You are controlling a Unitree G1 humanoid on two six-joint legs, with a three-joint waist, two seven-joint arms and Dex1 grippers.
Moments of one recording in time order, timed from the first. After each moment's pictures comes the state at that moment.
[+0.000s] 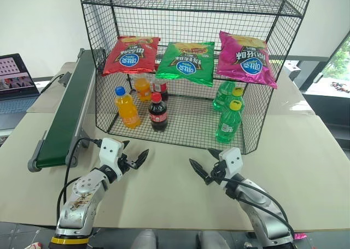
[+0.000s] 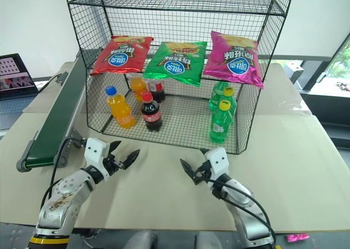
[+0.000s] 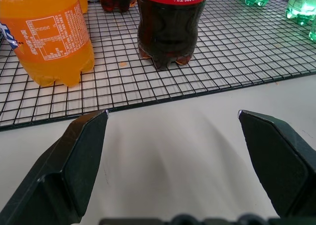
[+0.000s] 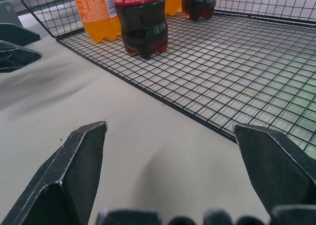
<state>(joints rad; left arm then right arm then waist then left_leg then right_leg) 0.00 0.39 0.08 -0.26 -0.32 0.38 -0.47 0.04 -0.26 0.14 -0.28 0.21 0.23 0.45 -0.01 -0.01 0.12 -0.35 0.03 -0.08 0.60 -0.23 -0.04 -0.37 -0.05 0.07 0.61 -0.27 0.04</state>
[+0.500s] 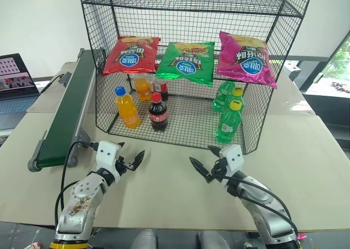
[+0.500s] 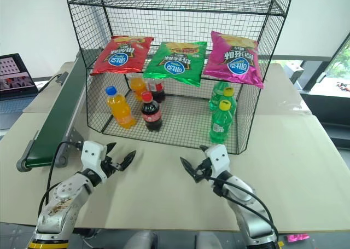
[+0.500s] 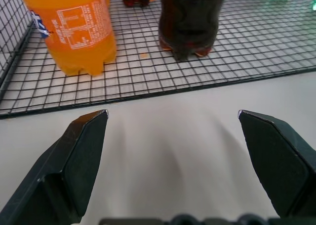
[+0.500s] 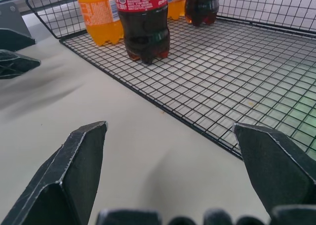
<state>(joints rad) 0.04 0.38 0.11 -0.27 -0.30 0.35 -0.43 0.02 -0.28 0.14 -0.33 0.22 0.29 0.45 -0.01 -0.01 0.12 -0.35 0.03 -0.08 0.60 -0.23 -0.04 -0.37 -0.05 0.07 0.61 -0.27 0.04</state>
